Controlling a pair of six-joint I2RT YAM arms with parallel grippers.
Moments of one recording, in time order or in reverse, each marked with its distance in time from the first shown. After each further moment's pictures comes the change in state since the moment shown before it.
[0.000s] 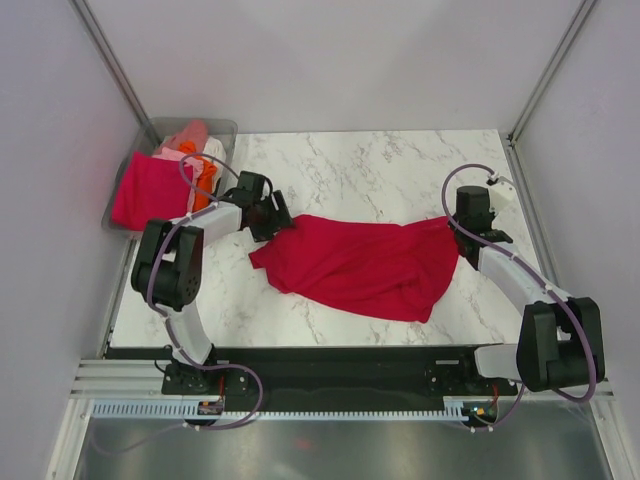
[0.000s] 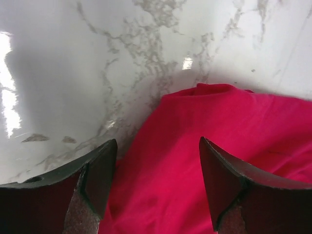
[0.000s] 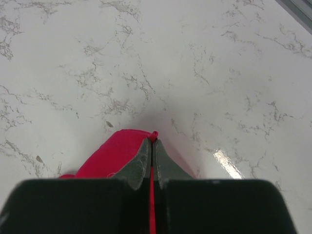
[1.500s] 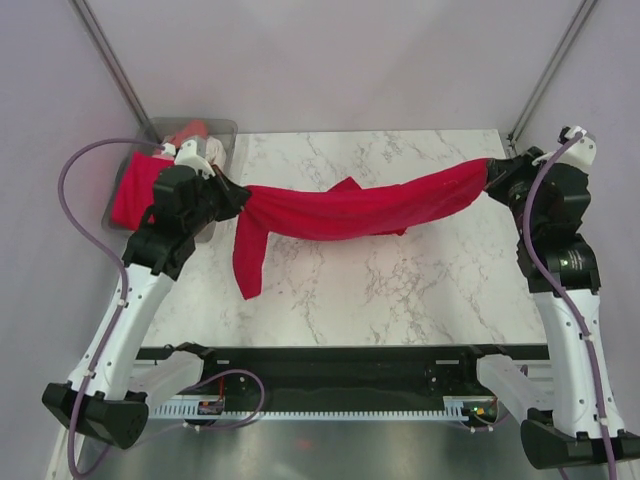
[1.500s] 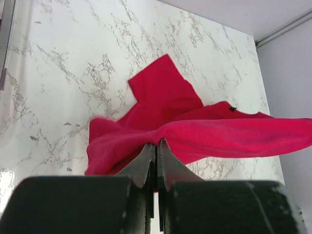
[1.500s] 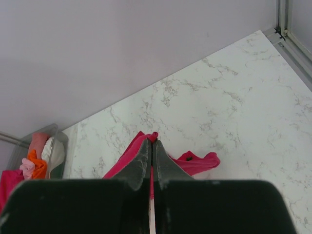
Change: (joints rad) left arm -0.006 -0.799 0.030 -0.204 -0.100 0.079; right arm -0.058 -0.380 0.495 -0.381 -0.342 -0.053
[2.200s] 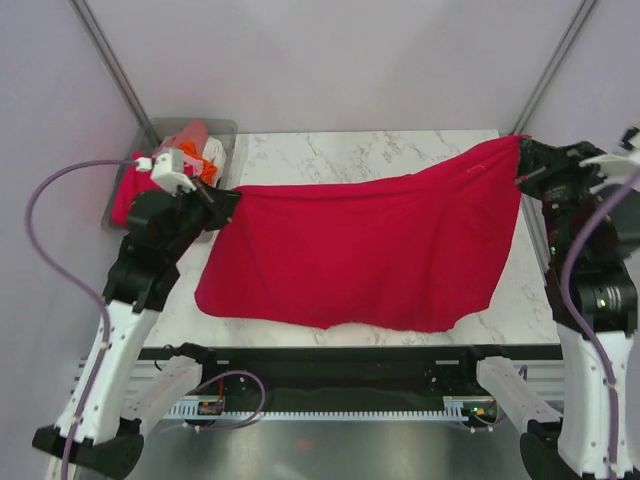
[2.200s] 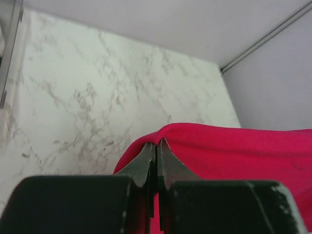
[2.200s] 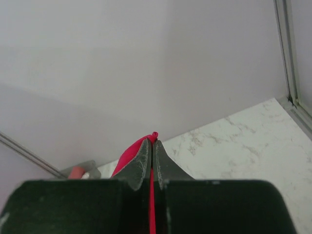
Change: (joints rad) left arm 0.000 -0.261 -0.020 0.014 0.006 -0.012; right arm 0.000 -0.132 0.230 -0.017 0.001 -0.030
